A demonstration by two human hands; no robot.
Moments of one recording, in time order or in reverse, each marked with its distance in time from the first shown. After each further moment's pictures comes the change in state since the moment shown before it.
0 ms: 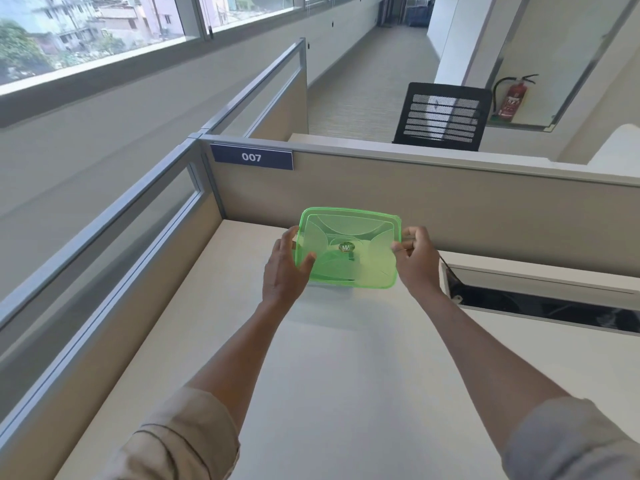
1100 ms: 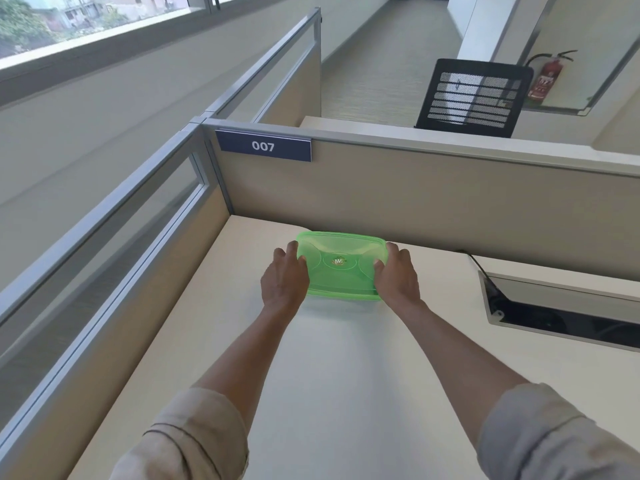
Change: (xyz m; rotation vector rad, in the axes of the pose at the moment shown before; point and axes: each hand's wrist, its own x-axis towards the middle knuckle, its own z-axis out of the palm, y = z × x) left_hand 0.042 -0.060 0.019 0.461 -0.123 -0.209; right_hand 0.016 0.025 0.120 -0.483 -0.258 0.070
